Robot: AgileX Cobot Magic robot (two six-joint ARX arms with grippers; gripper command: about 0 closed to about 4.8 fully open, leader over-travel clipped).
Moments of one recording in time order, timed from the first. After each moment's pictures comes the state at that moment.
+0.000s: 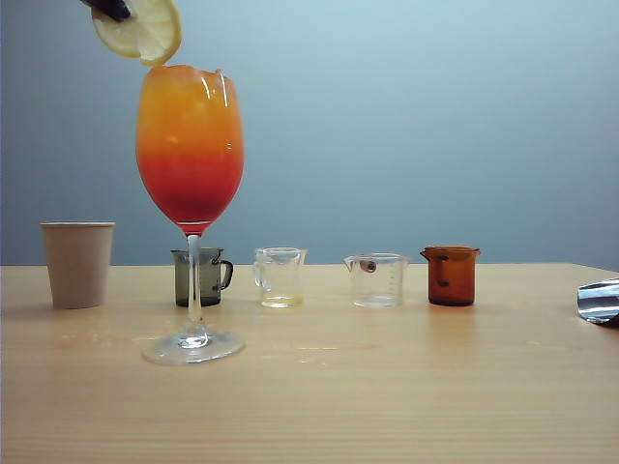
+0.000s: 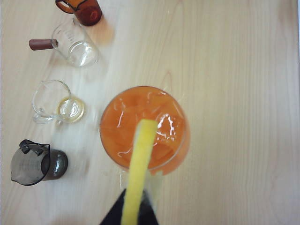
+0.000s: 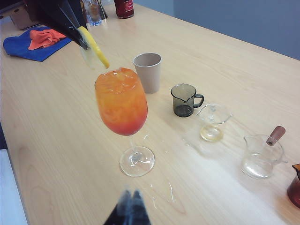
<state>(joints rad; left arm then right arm) -0.25 1.41 1.60 -1.31 0.61 1.14 0.44 0.63 0.80 -0.46 -0.49 -0.08</state>
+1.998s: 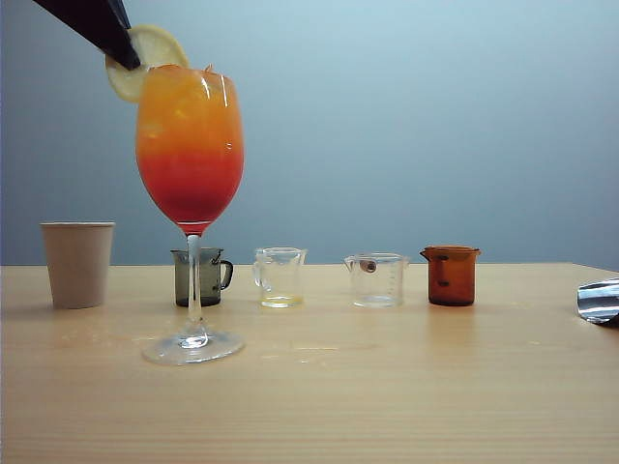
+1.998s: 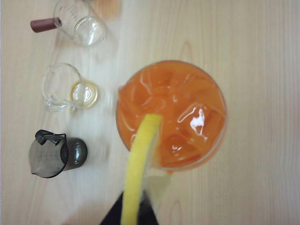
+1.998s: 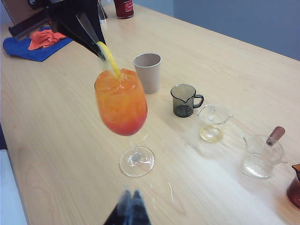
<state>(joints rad) -0.29 1.45 1.58 -1.23 0.47 1.21 0.44 0.63 0.80 -0.46 -0.49 -0.08</state>
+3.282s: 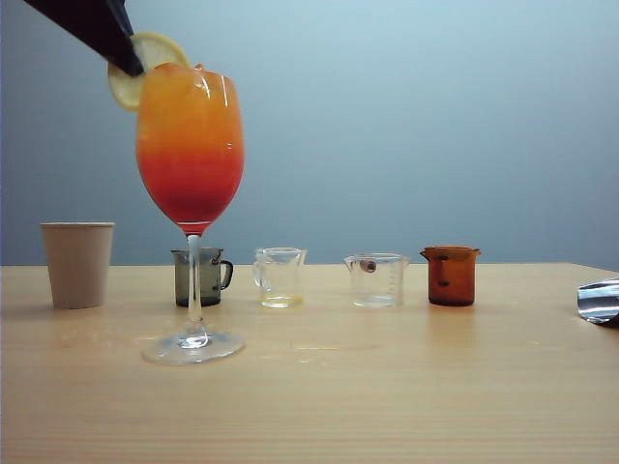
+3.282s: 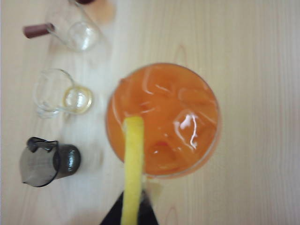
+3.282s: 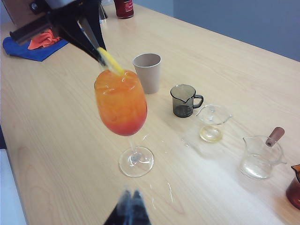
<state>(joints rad) -0.29 1.45 1.54 -1.22 0.50 1.22 0.44 0.63 0.80 -0.46 -0.49 -0.08</state>
